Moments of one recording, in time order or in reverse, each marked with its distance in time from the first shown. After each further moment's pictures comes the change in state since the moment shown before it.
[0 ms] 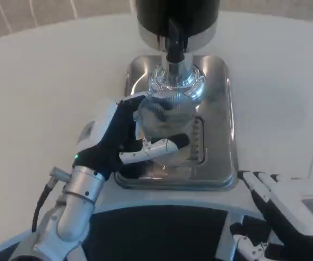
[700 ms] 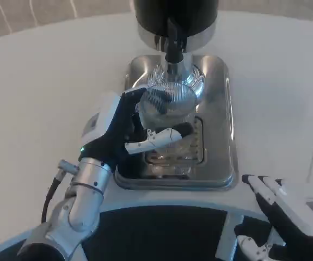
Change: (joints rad) left arm -0.082 -0.039 -0.010 0.104 0.001 0.050 0.058; right arm 0.000 -0.002 -0.021 0.012 0.011 0.017 0.013
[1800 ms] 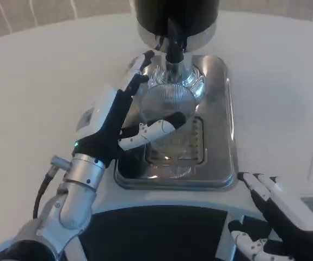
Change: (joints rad) left arm 0.000 0.052 -0.034 -0.023 0.001 -0.059 0.016; right arm -0.038 0.000 0.007 0.037 0.009 0.012 0.000
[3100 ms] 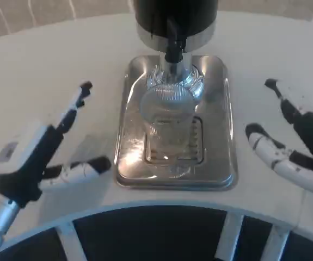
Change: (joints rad) left arm 0.358 0.343 0.094 -0.283 -0.046 -0.135 -0.152; right arm -0.334 0.034 -0.142 0.031 0.201 0.298 -0.083
